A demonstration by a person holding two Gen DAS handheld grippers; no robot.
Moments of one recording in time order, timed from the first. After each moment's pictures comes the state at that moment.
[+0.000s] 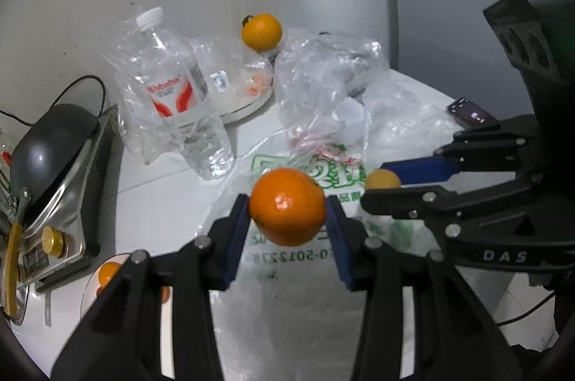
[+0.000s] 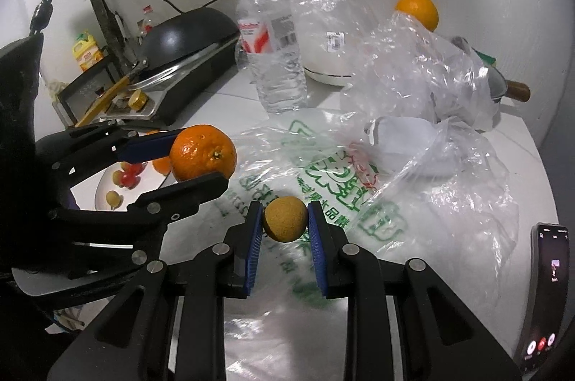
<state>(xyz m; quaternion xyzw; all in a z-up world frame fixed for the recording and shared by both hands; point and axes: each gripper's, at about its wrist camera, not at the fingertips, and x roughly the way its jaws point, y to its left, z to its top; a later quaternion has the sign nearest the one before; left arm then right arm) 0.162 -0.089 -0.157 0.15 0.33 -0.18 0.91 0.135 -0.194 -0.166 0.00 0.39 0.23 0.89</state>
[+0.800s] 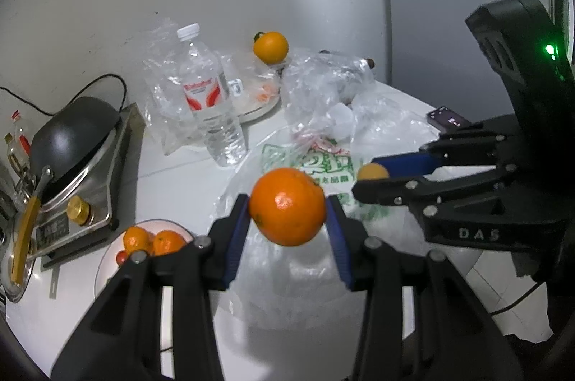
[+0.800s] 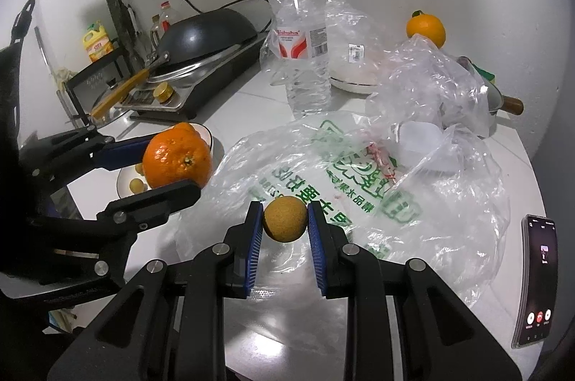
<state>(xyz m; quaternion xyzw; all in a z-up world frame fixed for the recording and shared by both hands) 0.098 -0.054 -0.134 0.13 0.31 -0.17 0.93 0.092 -0.168 -0.147 -0.02 0.38 0.23 0.90</state>
